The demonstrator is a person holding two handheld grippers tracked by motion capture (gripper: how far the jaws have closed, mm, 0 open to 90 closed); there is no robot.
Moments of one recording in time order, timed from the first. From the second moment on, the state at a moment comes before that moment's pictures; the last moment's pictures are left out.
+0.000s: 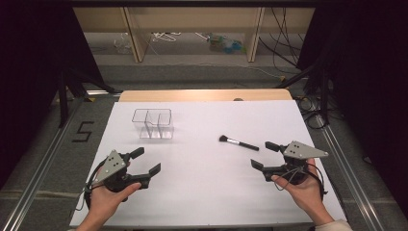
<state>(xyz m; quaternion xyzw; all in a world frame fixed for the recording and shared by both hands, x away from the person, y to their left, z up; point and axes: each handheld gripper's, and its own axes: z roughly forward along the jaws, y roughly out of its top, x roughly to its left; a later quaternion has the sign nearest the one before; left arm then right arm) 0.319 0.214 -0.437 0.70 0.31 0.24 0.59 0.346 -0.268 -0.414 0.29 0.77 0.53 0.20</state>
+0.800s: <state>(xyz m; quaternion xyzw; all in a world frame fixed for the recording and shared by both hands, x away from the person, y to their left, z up) 0.319 0.214 -0.437 0.71 0.31 0.25 0.59 0.369 -0.258 -0.416 0.29 0.83 0.42 0.23</state>
